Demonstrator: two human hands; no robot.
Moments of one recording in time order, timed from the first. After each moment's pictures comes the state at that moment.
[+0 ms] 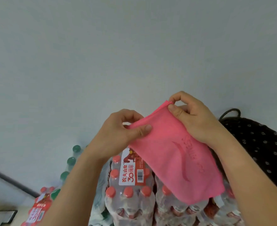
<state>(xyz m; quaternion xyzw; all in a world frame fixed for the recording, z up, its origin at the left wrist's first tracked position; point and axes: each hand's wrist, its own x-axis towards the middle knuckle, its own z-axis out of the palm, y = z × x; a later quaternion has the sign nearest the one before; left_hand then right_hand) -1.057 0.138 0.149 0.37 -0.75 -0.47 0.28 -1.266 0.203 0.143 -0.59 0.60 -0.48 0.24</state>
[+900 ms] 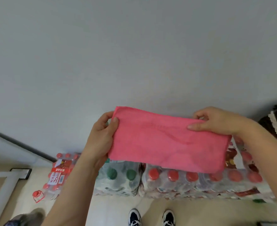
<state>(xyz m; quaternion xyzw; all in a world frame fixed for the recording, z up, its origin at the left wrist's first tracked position) -0.899 0.040 0.027 0.51 -0.49 -0.61 0.36 -1.218 0.100 0.053 -0.57 0.71 -0.11 0.41</state>
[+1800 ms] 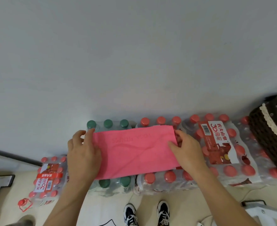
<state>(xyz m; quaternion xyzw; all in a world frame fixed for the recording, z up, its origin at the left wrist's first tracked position) -0.867 0.028 -0.059 0.62 -0.75 -0.13 0.19 -1.124 0.135 -0.045 -0.41 0.84 -0.27 0.21</state>
